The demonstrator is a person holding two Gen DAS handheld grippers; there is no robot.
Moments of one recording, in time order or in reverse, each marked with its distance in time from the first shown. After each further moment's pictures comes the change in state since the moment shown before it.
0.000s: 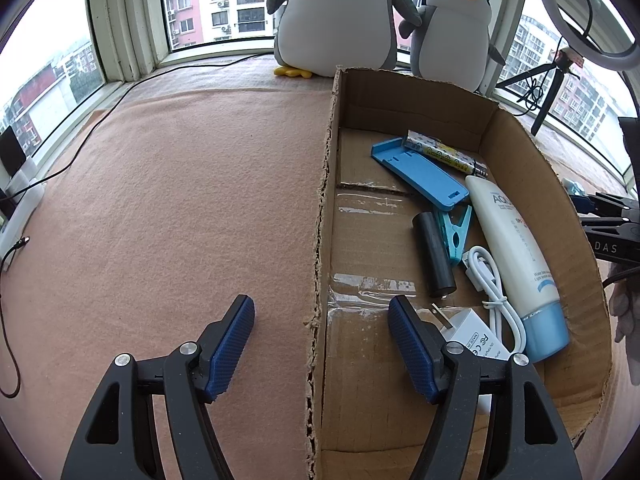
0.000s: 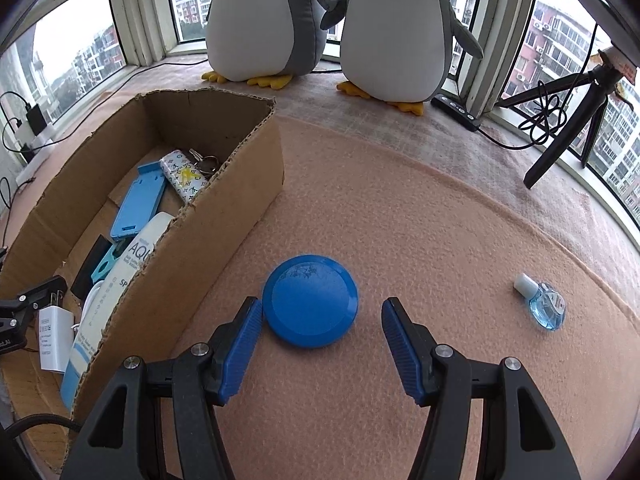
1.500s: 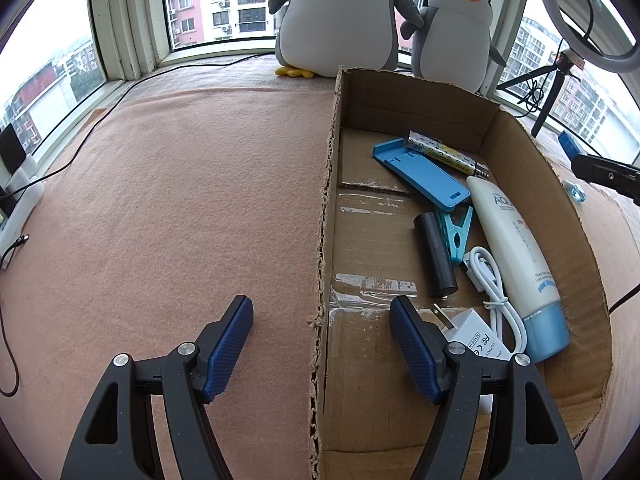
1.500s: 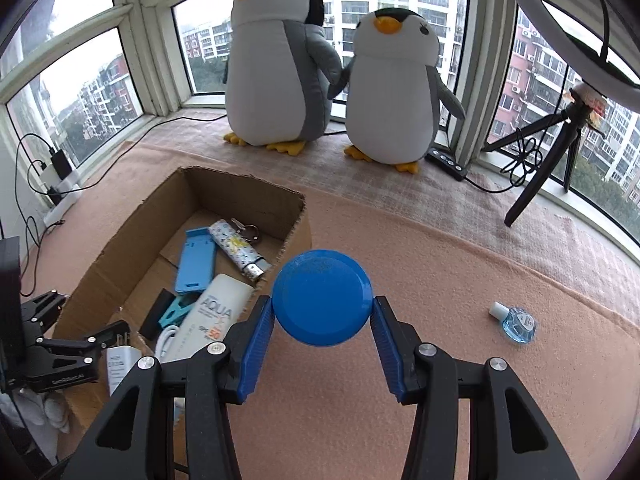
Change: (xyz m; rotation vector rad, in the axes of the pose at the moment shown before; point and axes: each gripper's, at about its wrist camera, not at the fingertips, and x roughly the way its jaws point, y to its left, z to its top) left arm 0.000 0.001 -0.001 -0.002 0.001 0.000; right arm -0.070 0.015 0.020 0.049 -0.141 0.065
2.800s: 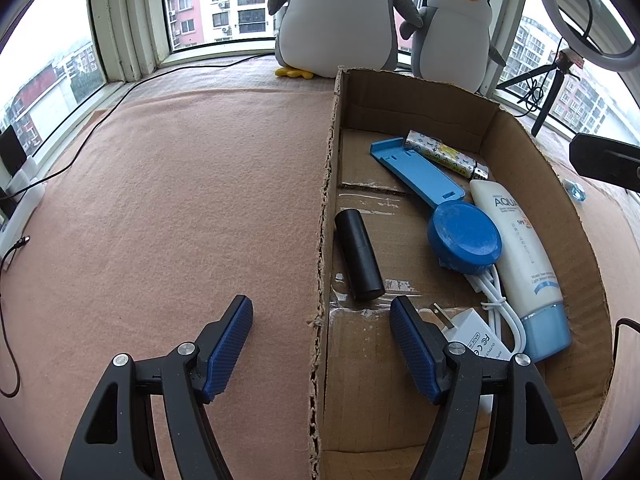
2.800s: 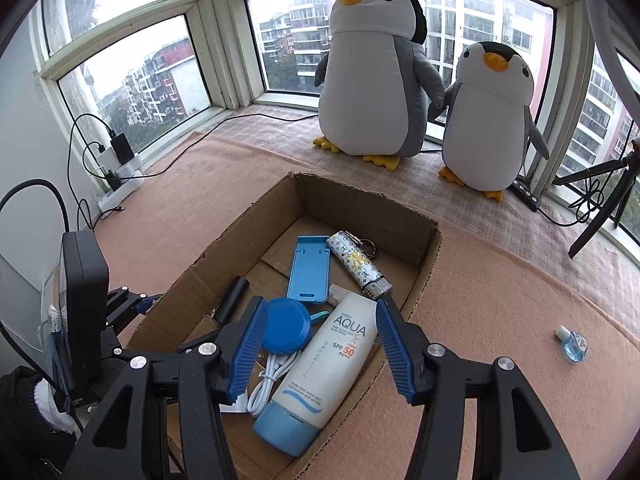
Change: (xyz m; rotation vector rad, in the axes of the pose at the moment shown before) left arm 0.000 -0.001 0.002 0.003 -0.001 0.003; right arm -0.009 0.067 0.011 -0.075 0.004 0.135
